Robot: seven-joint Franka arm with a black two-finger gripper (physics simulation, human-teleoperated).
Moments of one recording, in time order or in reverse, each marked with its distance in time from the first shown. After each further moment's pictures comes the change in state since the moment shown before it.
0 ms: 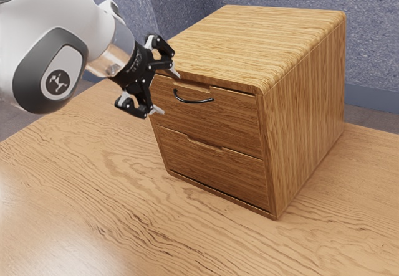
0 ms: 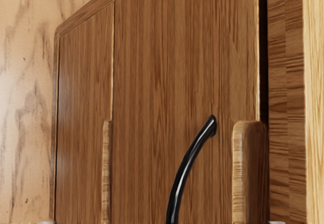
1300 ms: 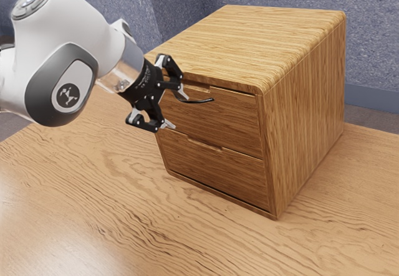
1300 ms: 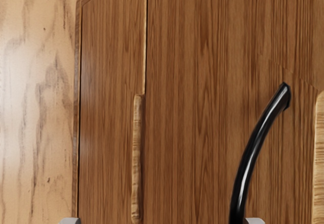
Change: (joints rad) arm -0.097 0.022 0.074 -0.057 -0.034 0.022 0.006
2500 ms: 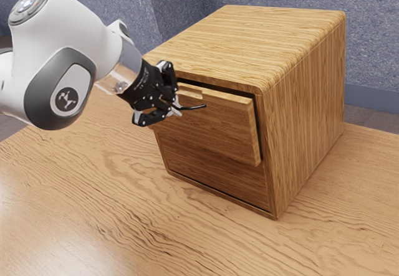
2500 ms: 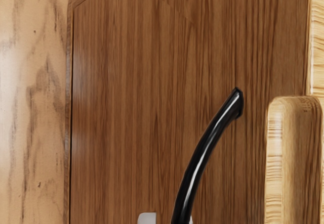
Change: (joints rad) arm -0.028 -0.005 0.030 -0.020 0.007 0.040 0.002
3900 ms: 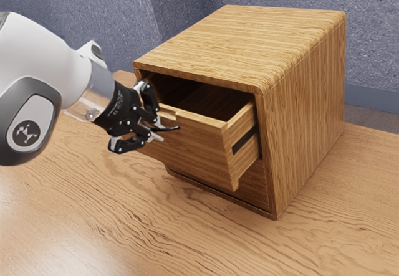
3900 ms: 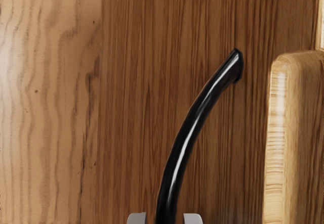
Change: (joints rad) arm -0.043 -0.209 0.027 -0.203 -0.040 -0.002 -0.008
